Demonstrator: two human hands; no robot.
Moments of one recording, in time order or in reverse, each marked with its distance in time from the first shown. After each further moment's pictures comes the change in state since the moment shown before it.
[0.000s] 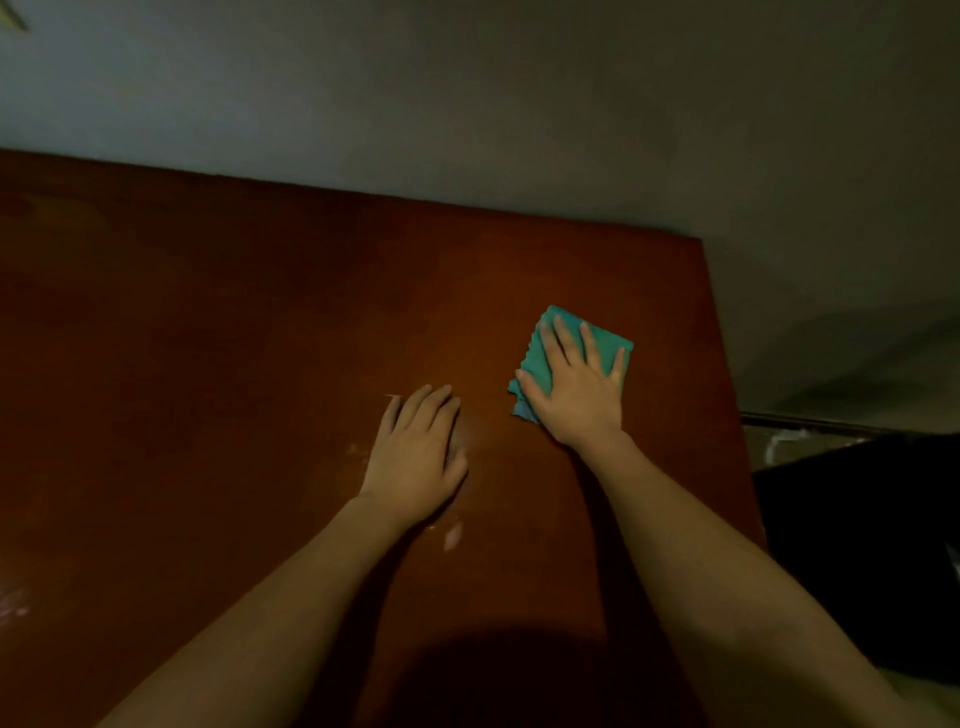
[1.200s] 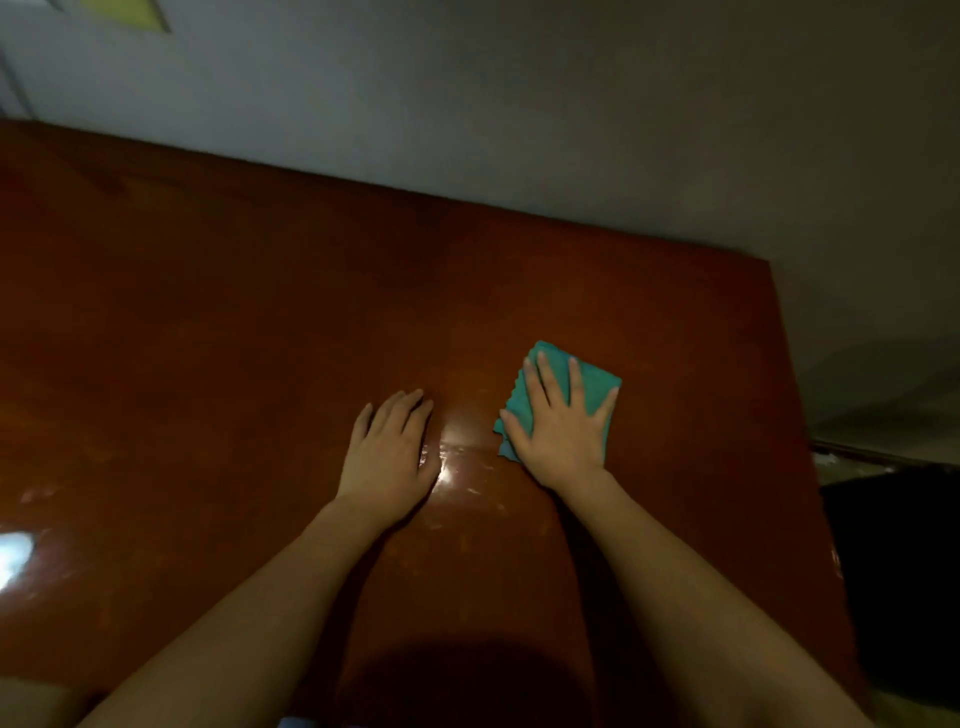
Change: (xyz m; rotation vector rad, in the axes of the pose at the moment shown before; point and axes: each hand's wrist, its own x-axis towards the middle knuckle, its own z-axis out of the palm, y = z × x) left_hand -0.054 -0.103 -0.023 -0.006 0.023 -0.142; right_hand -0.038 -0.114 0.022 -0.095 -0.113 -0.077
